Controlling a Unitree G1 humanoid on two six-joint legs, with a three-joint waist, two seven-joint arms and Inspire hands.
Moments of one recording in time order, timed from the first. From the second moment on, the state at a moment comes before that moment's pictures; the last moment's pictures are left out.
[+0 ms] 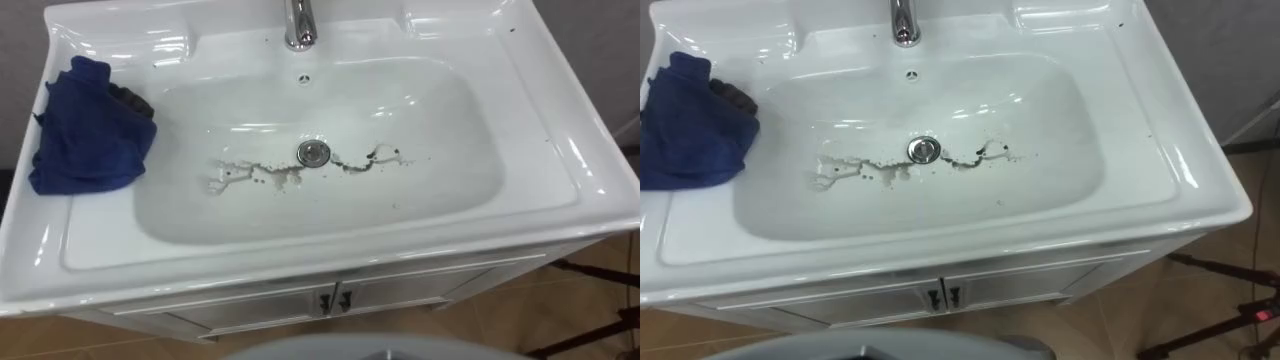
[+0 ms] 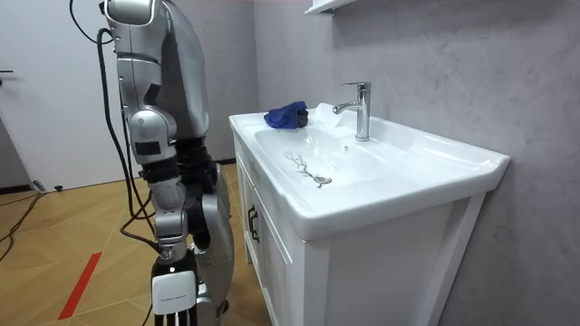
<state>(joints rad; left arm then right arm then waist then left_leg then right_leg) 0.23 0.13 0.15 1.21 0.29 0.24 0.16 0.14 -0.17 -0.02 1.34 -0.16 0.22 0.03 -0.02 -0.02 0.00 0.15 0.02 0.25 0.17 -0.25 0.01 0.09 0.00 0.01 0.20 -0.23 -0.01</state>
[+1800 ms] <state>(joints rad) 0.29 0.16 0.57 0.86 -0.36 0.04 0.79 0.13 -0.25 0.01 1.30 -0.13 0.16 0.04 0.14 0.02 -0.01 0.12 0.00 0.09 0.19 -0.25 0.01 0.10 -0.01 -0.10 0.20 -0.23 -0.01</state>
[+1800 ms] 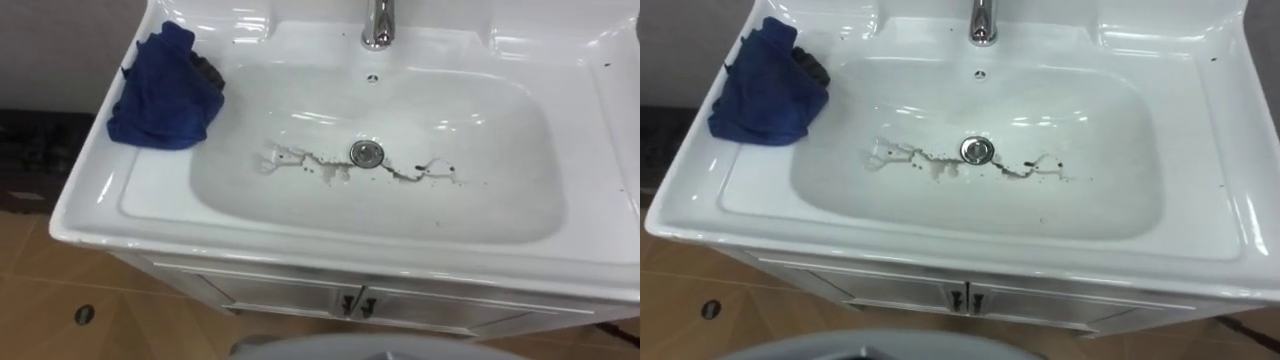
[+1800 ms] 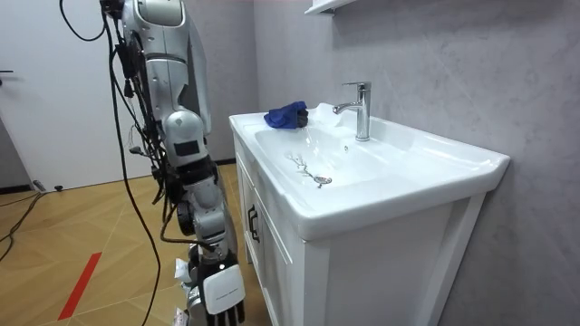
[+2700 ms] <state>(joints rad) 0.23 0.36 0.71 0.15 -0.11 -0.07 1.04 0.24 -0.27 -0.07 1.22 -0.16 0.11 0.04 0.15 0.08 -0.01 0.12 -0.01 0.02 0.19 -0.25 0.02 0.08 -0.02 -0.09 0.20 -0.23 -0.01</state>
